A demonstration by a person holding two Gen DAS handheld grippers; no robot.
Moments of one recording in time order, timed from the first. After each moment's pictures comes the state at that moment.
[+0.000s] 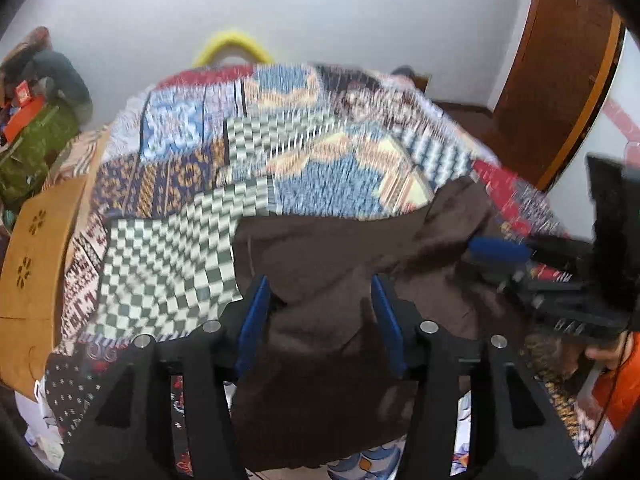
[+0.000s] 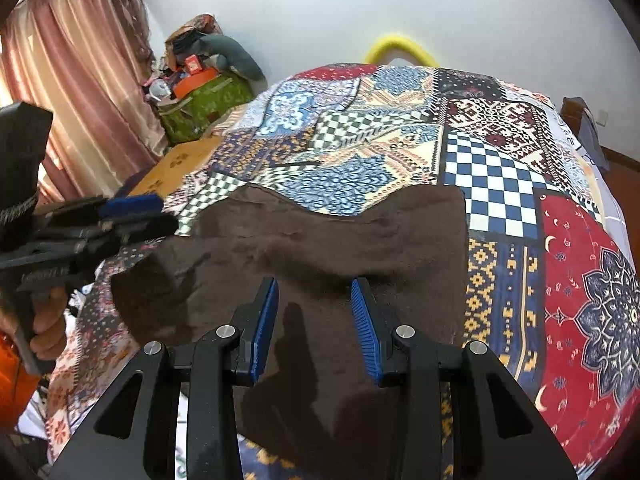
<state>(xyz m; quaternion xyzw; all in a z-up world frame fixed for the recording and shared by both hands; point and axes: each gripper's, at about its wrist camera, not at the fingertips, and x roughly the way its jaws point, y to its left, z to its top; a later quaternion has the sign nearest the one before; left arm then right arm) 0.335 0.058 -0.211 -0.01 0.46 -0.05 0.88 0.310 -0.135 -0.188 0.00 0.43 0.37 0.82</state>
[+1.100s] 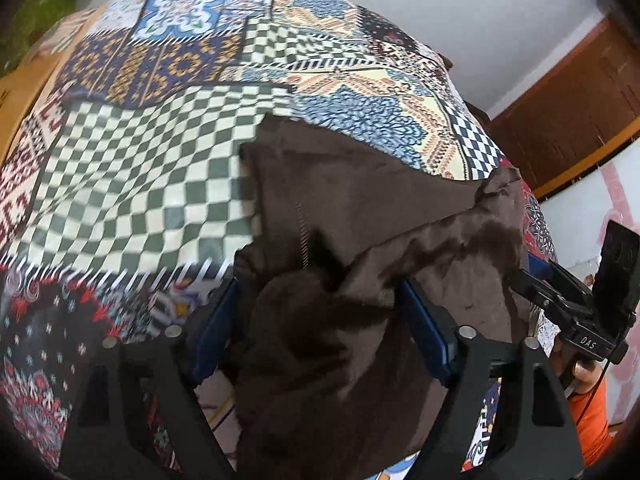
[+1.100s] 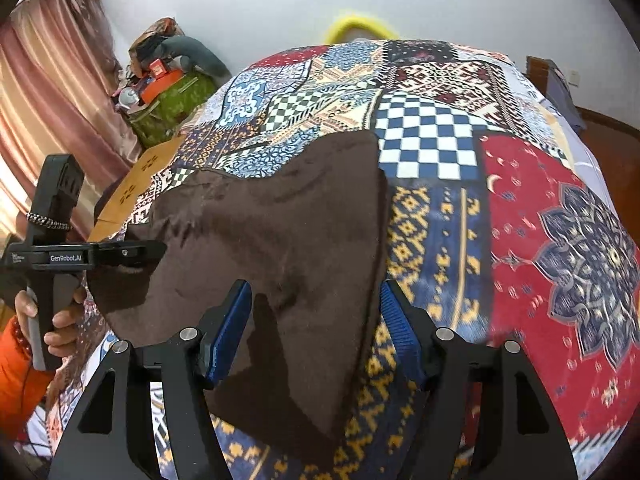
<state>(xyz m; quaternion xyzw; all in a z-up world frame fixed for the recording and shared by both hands) 0.351 0.101 -0.270 -0.16 0.54 -0.08 0.82 0.317 -0.173 -0.205 0.02 0.47 0.33 0.82</state>
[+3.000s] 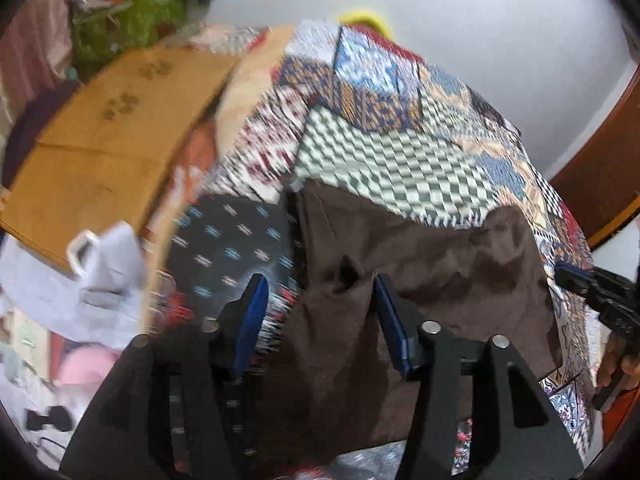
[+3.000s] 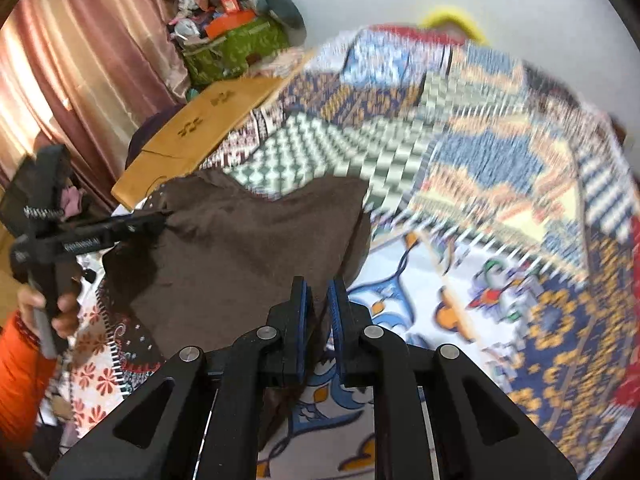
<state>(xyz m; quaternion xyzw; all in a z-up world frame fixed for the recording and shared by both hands) 0.183 0.301 -0.237 -0.17 0.46 0.07 0.87 0.221 -0.001 -0.174 -0.08 0.46 0.38 0.80</state>
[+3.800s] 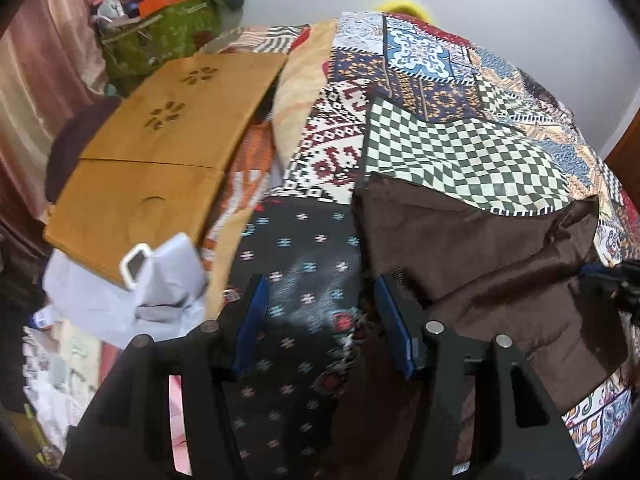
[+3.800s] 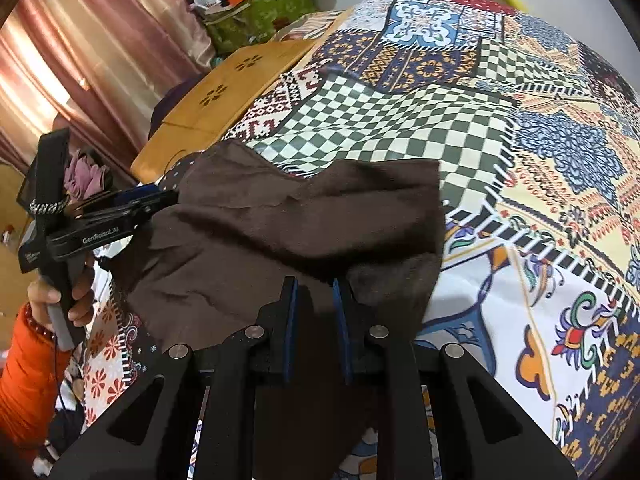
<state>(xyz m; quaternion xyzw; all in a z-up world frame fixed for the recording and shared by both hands) 0.197 0.314 -0.260 -0.10 0.49 0.15 0.85 0.241 0.041 -0.217 -0.07 0.53 0.42 0.74</state>
